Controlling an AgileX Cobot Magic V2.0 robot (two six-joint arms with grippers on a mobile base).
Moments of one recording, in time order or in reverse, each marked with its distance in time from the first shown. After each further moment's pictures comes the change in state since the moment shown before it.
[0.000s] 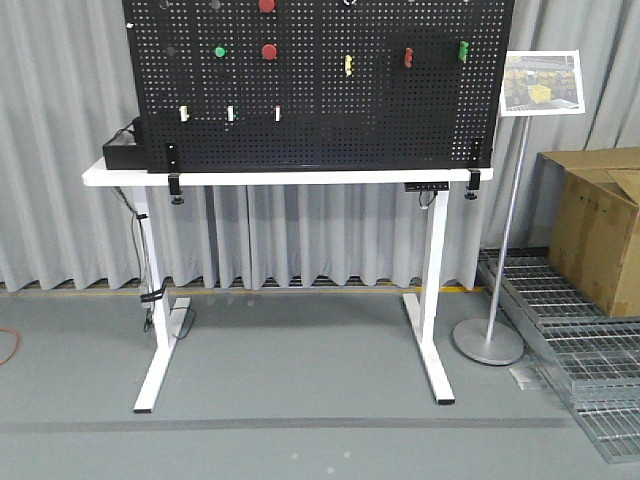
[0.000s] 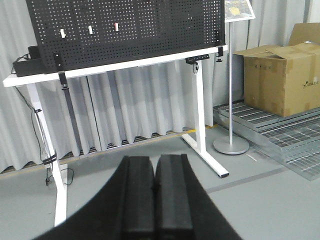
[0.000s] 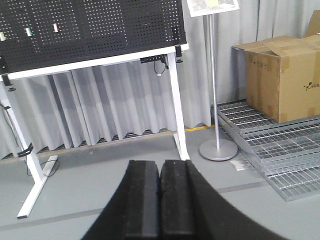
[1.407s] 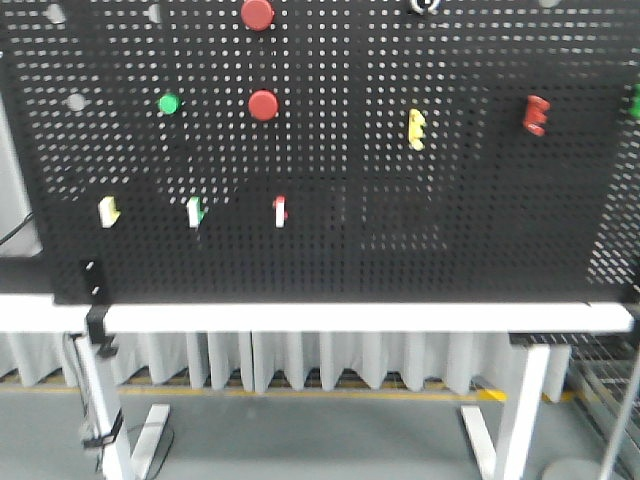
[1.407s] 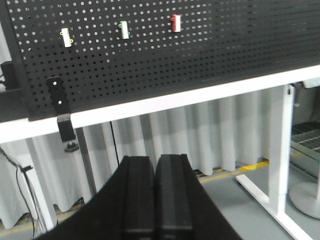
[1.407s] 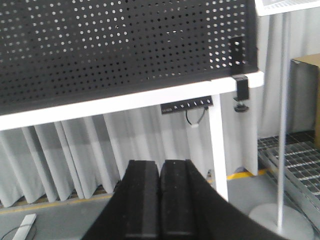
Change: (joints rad) left arm 0.000 0.000 0.000 0.000 0.001 0.000; right arm 0.000 0.000 0.000 0.000 0.000 0.000
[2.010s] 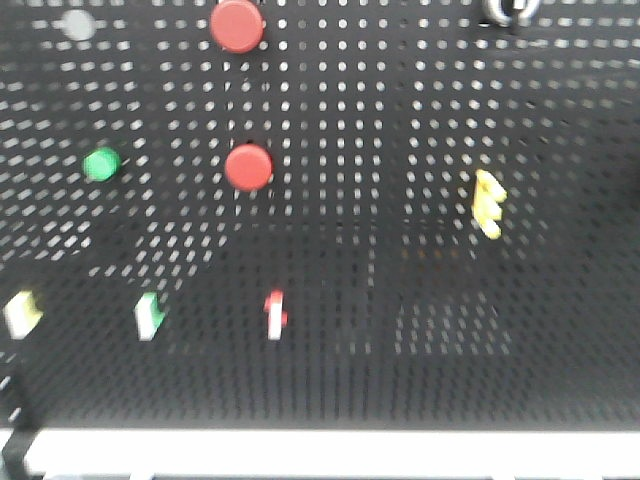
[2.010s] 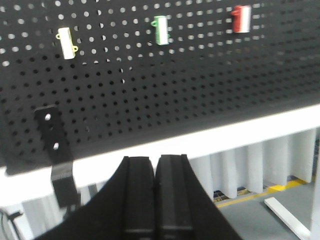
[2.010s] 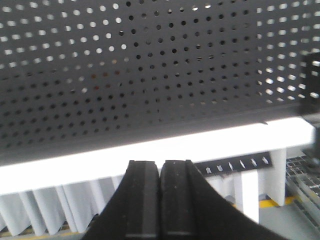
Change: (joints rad) left arm 0.000 0.000 0.000 0.000 0.000 0.000; right arm 0.000 0.000 0.000 0.000 0.000 0.000
